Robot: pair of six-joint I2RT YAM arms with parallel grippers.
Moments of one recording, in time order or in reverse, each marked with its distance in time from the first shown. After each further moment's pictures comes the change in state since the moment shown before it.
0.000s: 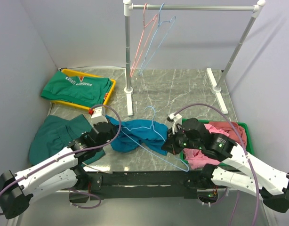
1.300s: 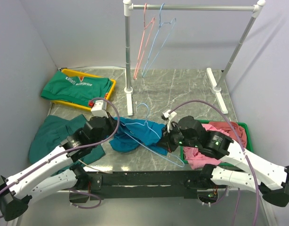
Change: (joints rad) left arm 0.001 -0.027 0.158 -0.101 0.090 0.119; right arm 0.060 0.055 0.063 0.051 0.039 -0.051
